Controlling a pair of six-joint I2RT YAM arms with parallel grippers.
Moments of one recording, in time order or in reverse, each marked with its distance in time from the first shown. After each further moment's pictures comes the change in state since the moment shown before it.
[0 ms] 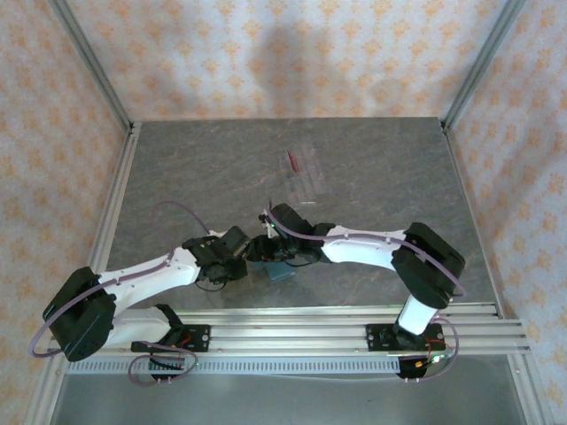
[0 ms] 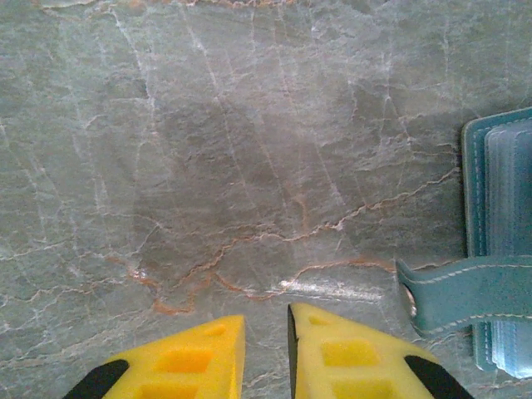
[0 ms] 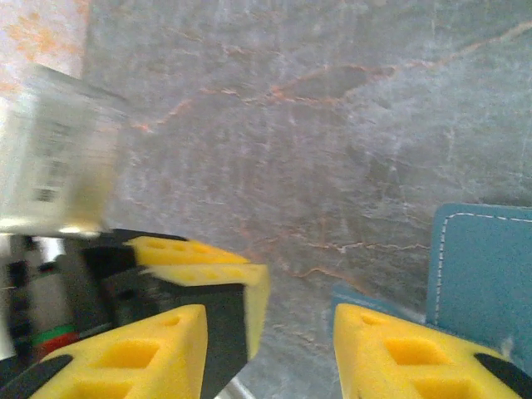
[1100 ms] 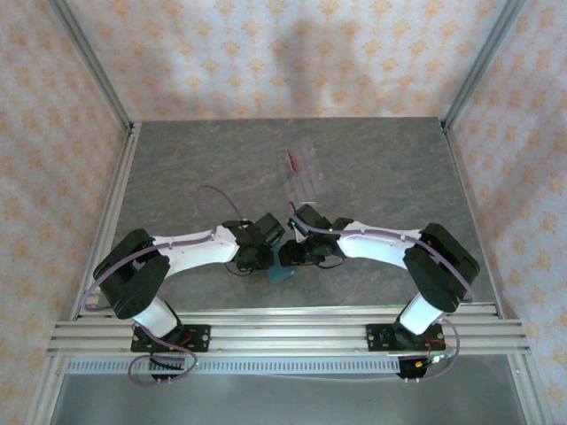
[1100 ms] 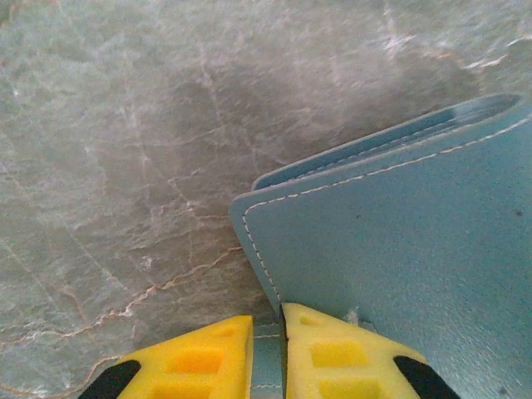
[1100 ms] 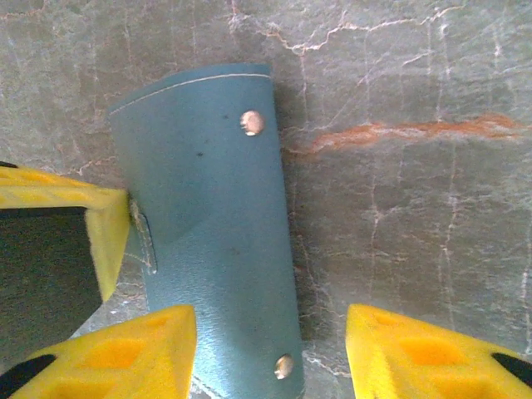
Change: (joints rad) left arm -0.055 0.367 0.249 0.054 0.050 0.068; right arm -0.127 -0.053 -0.104 -0.283 0.071 -0.162
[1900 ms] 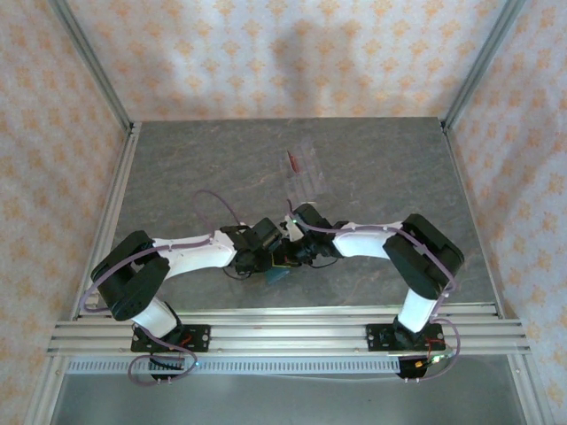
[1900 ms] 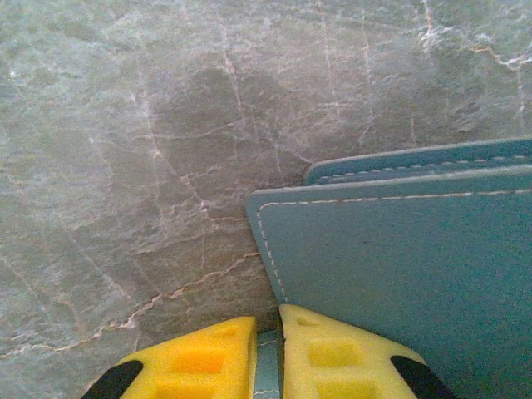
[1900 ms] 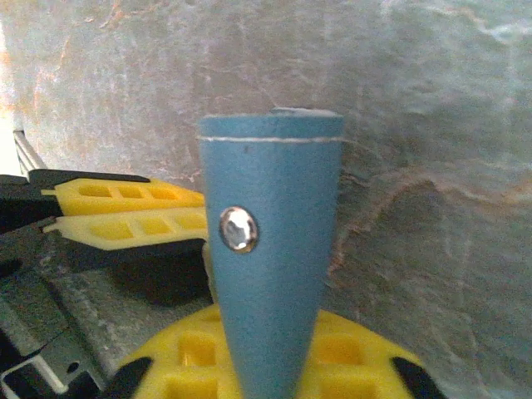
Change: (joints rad) left arm -0.005 -0.014 -0.060 0.076 -0.001 -0.027; right arm -0.039 0.105 -0.060 0.307 -0.298 0.106
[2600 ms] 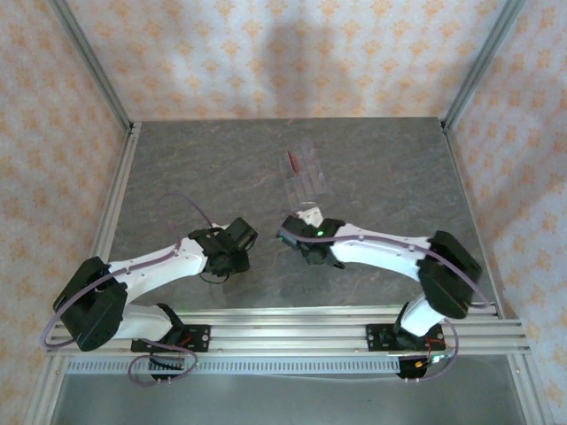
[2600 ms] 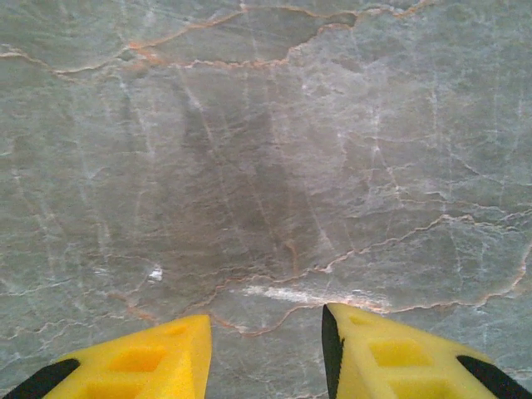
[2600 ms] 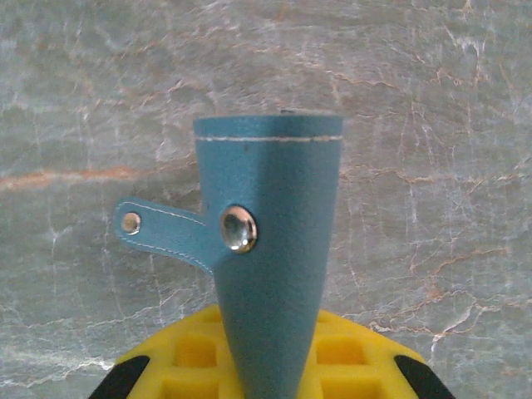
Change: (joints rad) left arm 0.095 -0.271 -0.108 -0.164 -0.077 -0.018; right arm 0.230 -0.109 0.238 -0.795 1.121 -0.139
